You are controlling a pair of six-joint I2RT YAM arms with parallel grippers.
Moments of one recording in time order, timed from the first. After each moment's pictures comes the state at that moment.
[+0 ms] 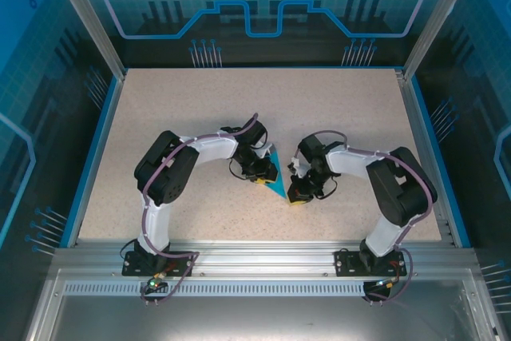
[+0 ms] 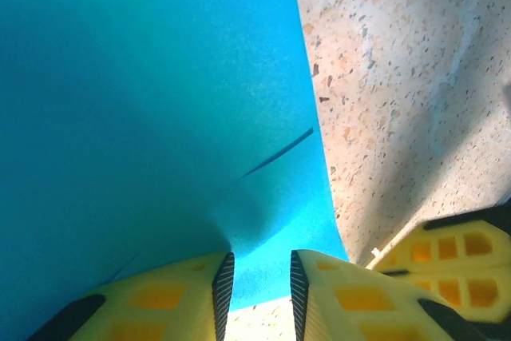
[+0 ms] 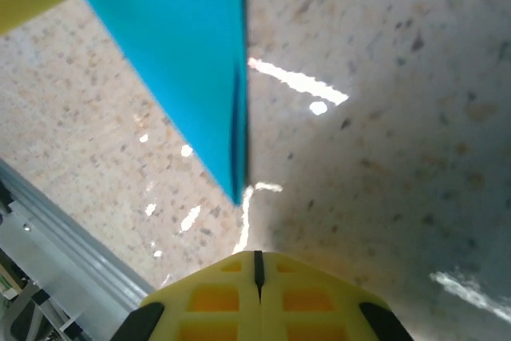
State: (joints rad) left arm -0.59 2.03 1.27 -0.55 0.60 -0.50; right arm 0.49 1.69 0.87 -0.70 -0.59 0.33
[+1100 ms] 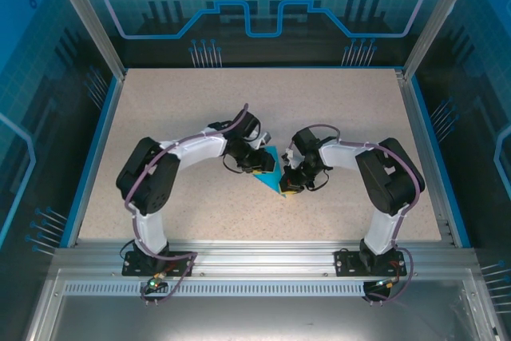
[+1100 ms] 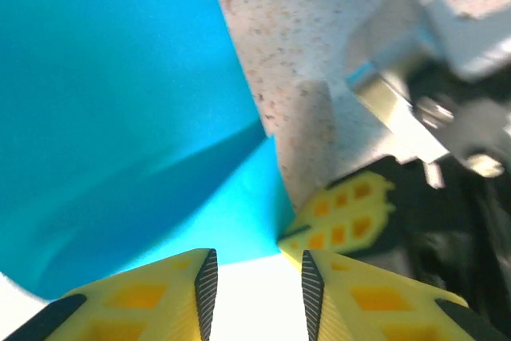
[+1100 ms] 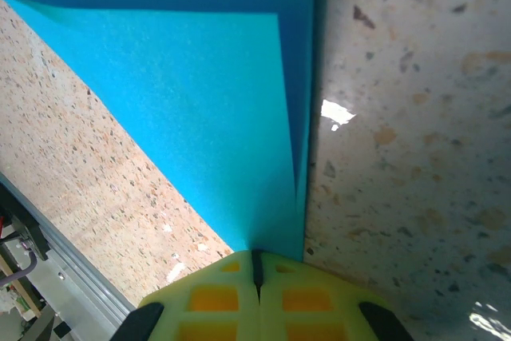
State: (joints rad) left arm -0.57 1.85 1.22 -0.54 0.57 -0.51; right arm 0.49 1.82 0.95 -0.58 -0.61 0.39
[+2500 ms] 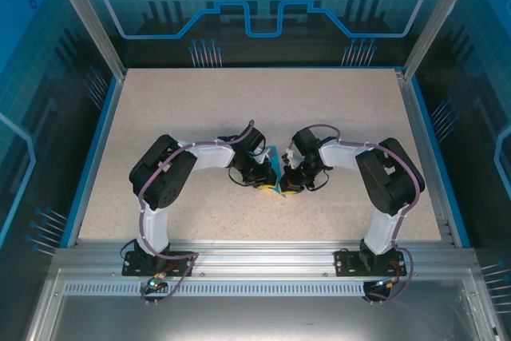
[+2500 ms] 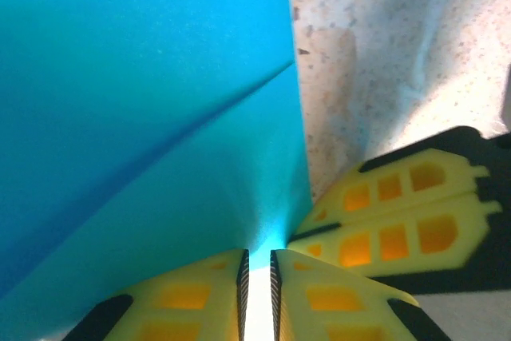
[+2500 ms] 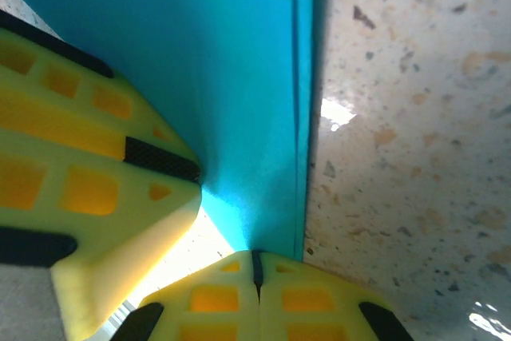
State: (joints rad) left arm -0.62 1.98 1.14 -0.38 0.64 -0.64; right arm 0.49 1.82 0.95 -0.58 -0.60 0.39
